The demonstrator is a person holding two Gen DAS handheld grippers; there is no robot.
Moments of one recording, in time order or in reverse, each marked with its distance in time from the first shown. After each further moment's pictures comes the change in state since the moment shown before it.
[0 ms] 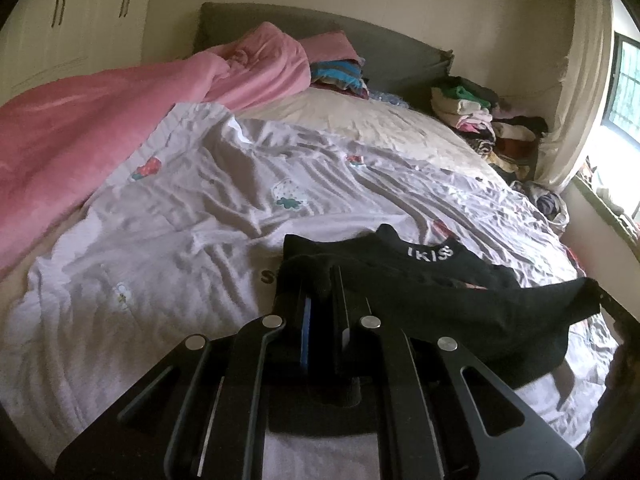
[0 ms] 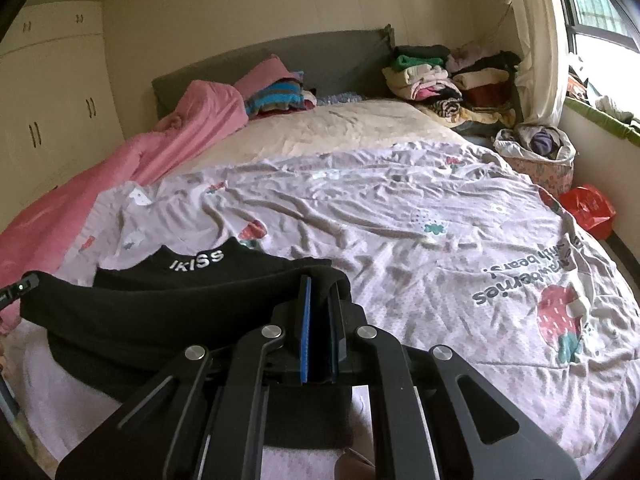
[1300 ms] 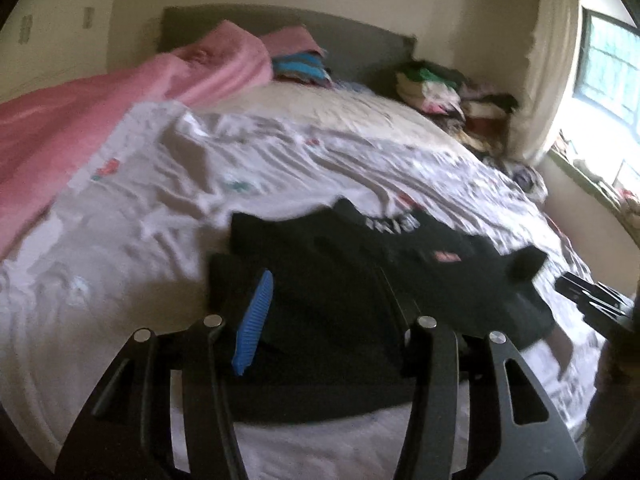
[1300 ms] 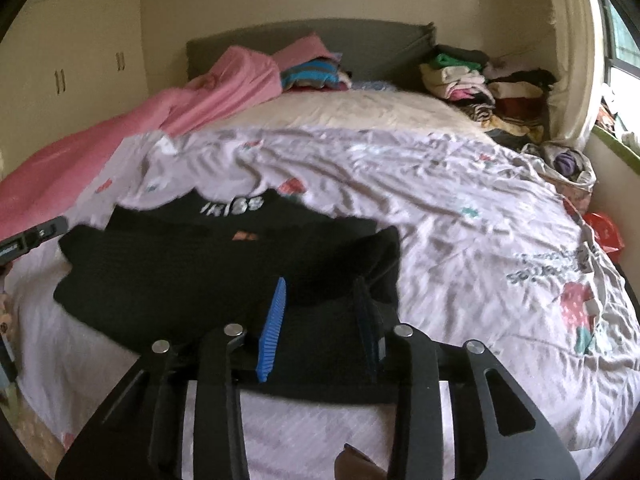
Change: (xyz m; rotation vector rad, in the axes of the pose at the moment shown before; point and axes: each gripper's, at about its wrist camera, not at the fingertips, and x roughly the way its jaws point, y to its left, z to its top) left arm 0.013 -0.039 -0.032 0.107 0.029 -0.110; right arm 0.000 0.050 -0.044 -0.163 0.069 0.041
